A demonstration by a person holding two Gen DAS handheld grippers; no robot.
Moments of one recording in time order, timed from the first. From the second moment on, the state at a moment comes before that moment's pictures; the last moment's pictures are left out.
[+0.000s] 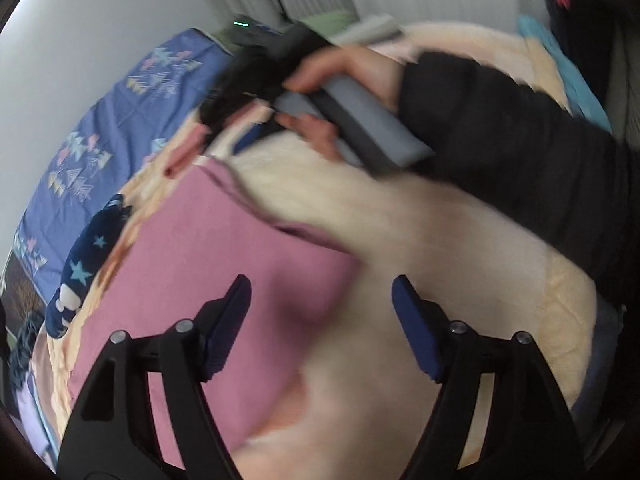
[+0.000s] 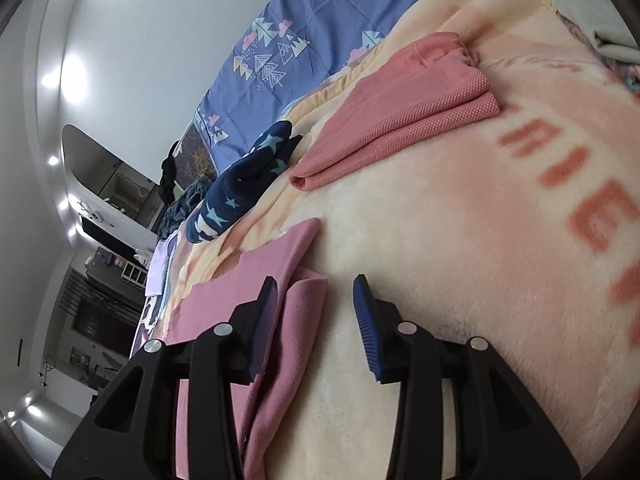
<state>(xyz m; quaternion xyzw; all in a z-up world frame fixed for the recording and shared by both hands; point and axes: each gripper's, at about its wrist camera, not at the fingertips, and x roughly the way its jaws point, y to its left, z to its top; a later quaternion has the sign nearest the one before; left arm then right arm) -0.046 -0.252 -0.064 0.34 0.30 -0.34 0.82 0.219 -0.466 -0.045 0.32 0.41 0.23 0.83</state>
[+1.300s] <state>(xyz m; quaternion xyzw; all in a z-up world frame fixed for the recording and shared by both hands) -0.014 -0.277 -0.072 0.32 0.33 -0.28 0.84 0.237 -0.401 -0.050 0.21 0.43 0.24 0.84</state>
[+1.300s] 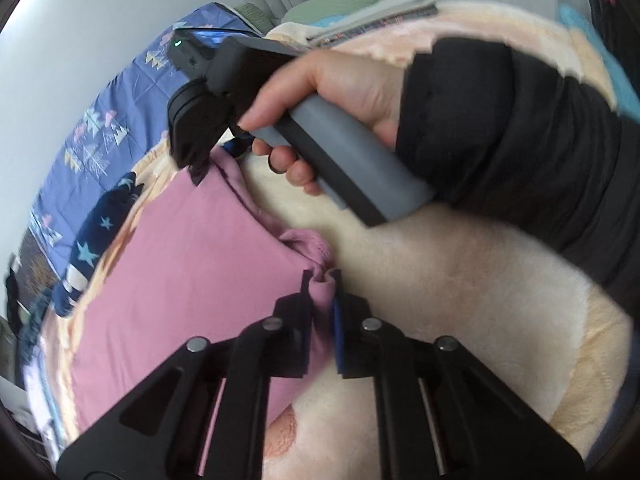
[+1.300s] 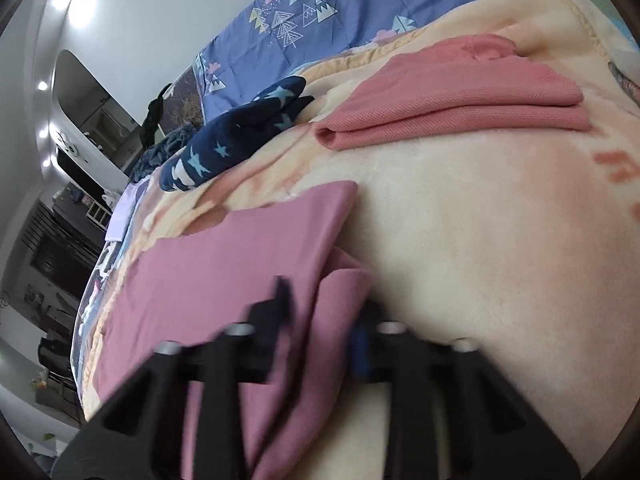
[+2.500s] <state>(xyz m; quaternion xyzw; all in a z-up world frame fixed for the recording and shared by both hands) -0.003 -0.259 -0.086 0.23 0.37 -0.39 0.81 0.239 -0.440 -0.059 0.26 0.40 0.20 0.85</state>
